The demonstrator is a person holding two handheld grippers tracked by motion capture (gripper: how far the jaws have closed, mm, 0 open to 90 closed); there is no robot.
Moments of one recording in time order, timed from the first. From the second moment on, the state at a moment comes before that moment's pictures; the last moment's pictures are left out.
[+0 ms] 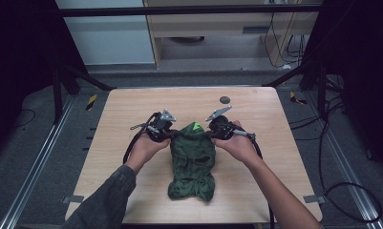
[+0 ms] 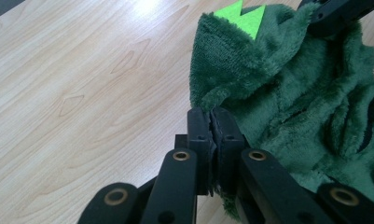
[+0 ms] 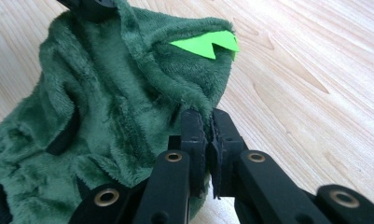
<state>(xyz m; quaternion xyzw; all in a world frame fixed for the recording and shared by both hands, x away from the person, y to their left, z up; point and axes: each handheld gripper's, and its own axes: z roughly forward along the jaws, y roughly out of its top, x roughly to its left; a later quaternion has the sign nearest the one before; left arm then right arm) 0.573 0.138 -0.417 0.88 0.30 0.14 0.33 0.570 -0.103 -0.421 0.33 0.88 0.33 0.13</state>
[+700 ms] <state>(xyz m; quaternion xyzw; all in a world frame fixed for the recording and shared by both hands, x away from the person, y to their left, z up) 0.581 0.134 -0.402 0.88 0.30 0.16 0.32 0.577 -0.102 -0.407 0.32 0.88 0.33 0.14</state>
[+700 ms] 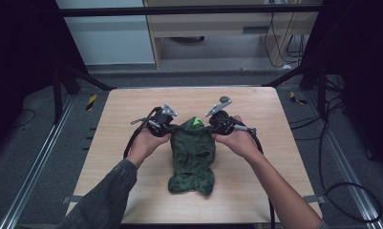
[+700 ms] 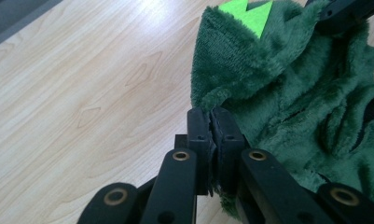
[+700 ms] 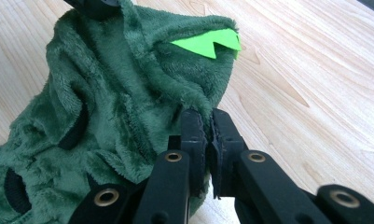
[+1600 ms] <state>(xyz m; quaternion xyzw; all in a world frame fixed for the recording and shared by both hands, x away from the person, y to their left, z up) 0.599 0.139 -0.385 0.88 0.31 0.16 0.33 0.595 -0.096 -0.399 0.33 0.87 0.34 0.16</state>
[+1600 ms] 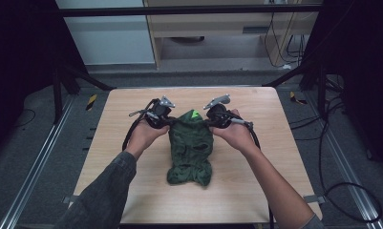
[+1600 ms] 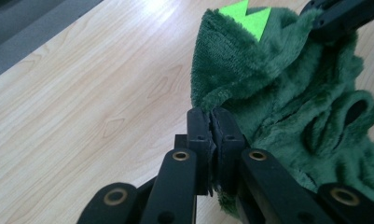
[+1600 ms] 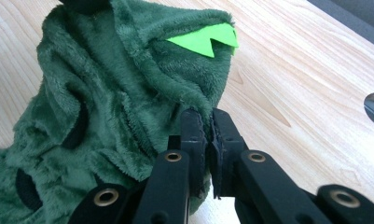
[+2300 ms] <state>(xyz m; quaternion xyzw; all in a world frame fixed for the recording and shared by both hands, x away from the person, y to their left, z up) 0.605 0.145 -0.376 0.87 0.32 0.17 0.34 0.603 -0.088 -0.385 0.31 0.87 0.33 0.18</state>
